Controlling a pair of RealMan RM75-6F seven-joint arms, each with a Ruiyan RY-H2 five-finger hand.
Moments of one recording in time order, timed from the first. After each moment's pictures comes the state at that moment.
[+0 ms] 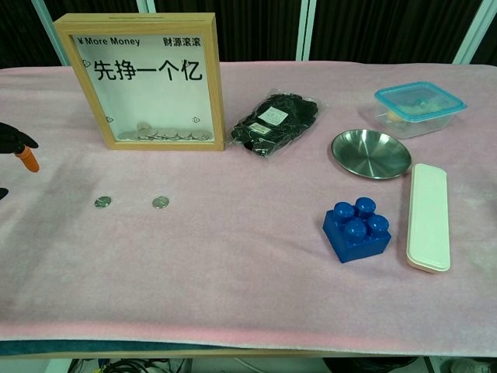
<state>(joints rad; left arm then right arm) -0.43 -1.43 0.04 -1.33 1.34 1.17 0.22 0.06 -1.11 0.05 -1.65 -1.44 1.45 -0.19</state>
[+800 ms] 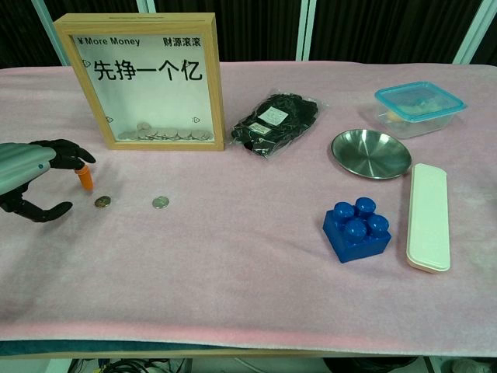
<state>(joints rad) -0.48 -1.59 0.00 -1.19 1.40 1.09 0.12 0.06 -1.12 0.06 -1.65 -1.43 1.45 -0.18</state>
